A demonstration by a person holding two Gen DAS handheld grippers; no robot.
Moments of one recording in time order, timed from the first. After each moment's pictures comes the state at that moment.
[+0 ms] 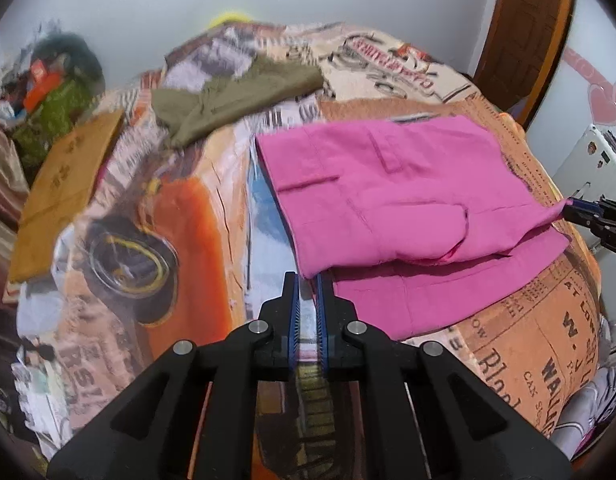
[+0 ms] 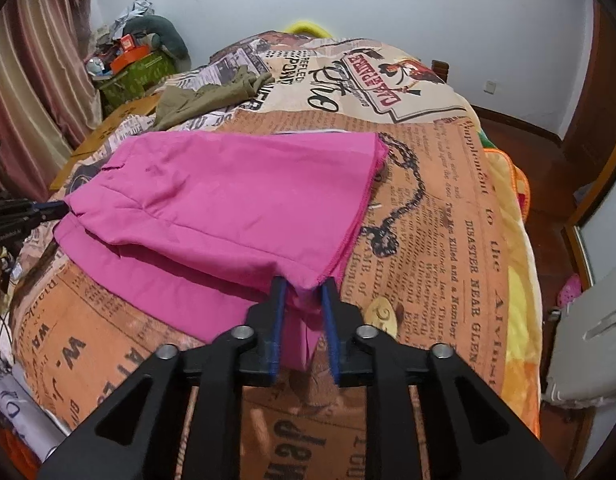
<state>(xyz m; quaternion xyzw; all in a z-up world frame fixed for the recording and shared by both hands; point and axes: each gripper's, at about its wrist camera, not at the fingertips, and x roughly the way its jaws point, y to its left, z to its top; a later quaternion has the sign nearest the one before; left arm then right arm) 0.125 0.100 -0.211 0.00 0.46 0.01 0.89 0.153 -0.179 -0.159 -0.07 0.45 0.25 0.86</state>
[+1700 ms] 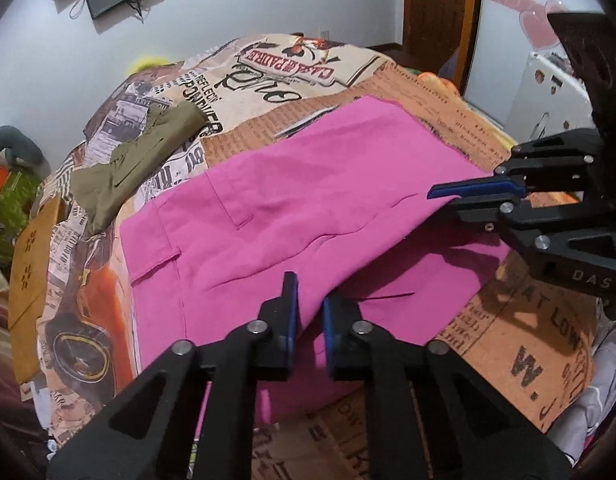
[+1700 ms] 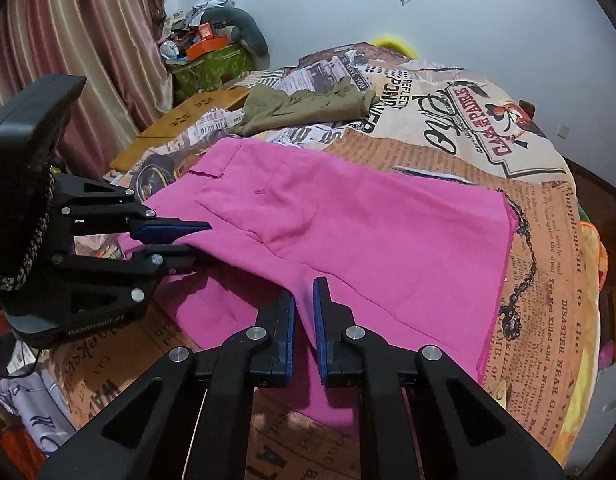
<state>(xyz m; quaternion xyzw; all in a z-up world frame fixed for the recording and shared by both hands) 0.171 0.002 -0.222 0.10 0.46 -0.10 0.88 0.148 -0.088 -0.152 -0.10 0.41 0.38 0.83</state>
